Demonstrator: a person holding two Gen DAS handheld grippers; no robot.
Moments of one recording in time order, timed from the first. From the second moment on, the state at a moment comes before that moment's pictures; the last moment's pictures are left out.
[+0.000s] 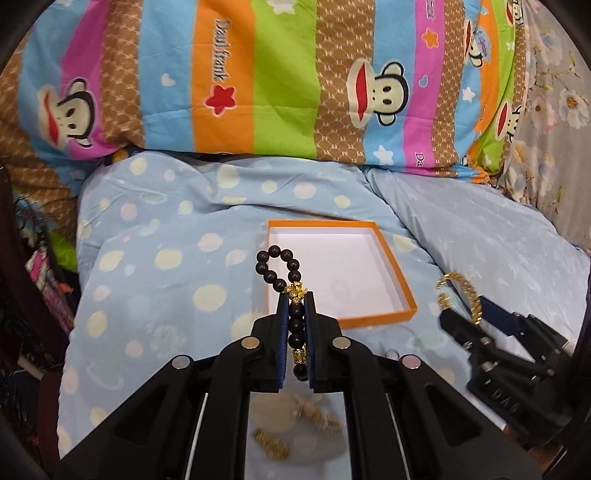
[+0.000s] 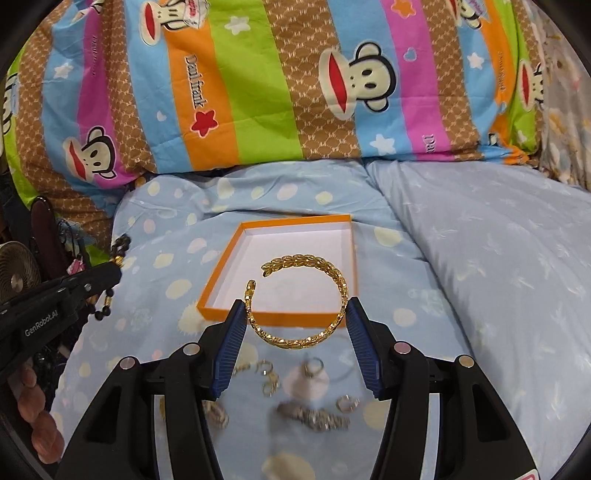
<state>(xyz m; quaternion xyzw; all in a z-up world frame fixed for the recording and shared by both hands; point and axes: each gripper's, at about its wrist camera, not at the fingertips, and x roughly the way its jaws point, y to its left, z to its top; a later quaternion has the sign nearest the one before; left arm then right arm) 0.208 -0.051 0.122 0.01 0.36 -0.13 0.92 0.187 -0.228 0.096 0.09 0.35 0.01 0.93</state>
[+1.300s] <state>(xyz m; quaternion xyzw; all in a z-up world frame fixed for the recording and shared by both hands) 0.300 -0.087 -0.014 0.05 0.48 -0.11 0.87 0.267 -0.234 0.003 0.07 0.42 0.01 0.91</state>
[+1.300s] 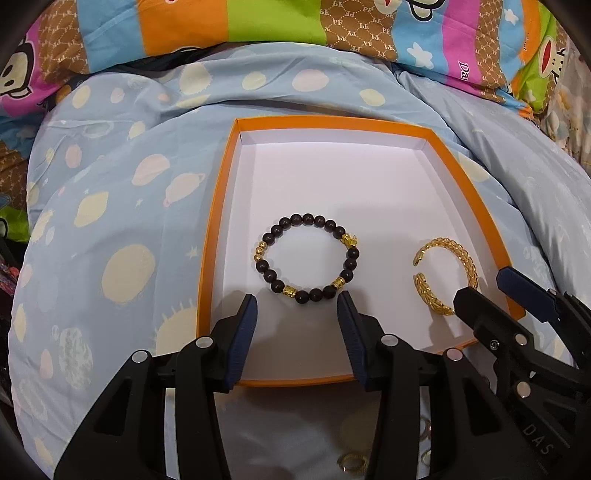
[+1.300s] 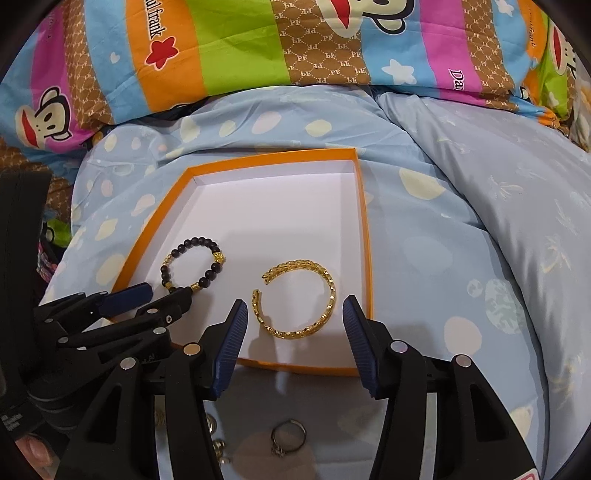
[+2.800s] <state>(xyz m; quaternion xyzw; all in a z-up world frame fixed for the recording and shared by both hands) 0.120 0.035 -0.015 -0.06 0.45 -0.07 0.89 0.103 -0.237 0.003 0.07 0.40 0.01 0.91</state>
